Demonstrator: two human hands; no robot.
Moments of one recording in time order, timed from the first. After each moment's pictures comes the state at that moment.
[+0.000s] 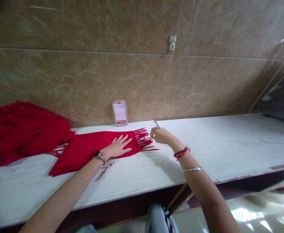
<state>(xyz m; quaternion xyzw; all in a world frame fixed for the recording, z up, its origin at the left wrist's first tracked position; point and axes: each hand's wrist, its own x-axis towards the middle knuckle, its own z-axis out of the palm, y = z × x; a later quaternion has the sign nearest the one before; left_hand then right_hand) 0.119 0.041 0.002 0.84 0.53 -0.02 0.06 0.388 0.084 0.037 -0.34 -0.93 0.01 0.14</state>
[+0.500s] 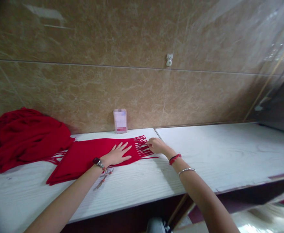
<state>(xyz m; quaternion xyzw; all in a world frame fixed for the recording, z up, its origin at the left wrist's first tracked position) 0.118 0.040 0.005 0.84 0.53 -0.03 0.06 0.376 0.101 0.004 -0.35 -0.92 0.01 0.18</state>
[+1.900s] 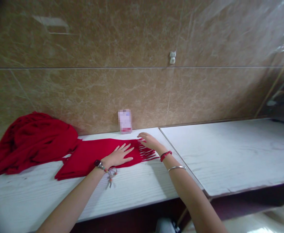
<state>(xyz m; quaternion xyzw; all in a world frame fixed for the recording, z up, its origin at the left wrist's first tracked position) 0.095 0.036 0.001 0.86 0.51 -0.01 0.06 0.317 0.122 0.001 -0.34 -0.91 0.00 0.22</state>
